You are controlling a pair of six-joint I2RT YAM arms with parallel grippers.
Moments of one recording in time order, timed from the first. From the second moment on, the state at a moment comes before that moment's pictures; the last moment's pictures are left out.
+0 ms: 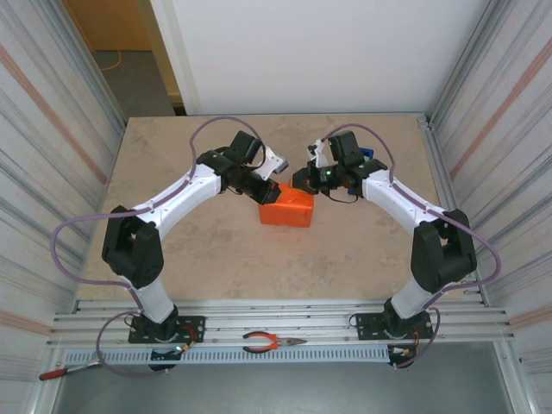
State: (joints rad) left arm -0.59 1.74 1.48 -0.77 0.44 0.06; right arm 0.43 1.62 1.23 -0.40 -0.71 0.65
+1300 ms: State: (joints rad) left arm -0.59 1.74 1.46 -0.73 0.44 0.06; right arm 0.10 1.30 1.20 -0.60 -0.25 0.58
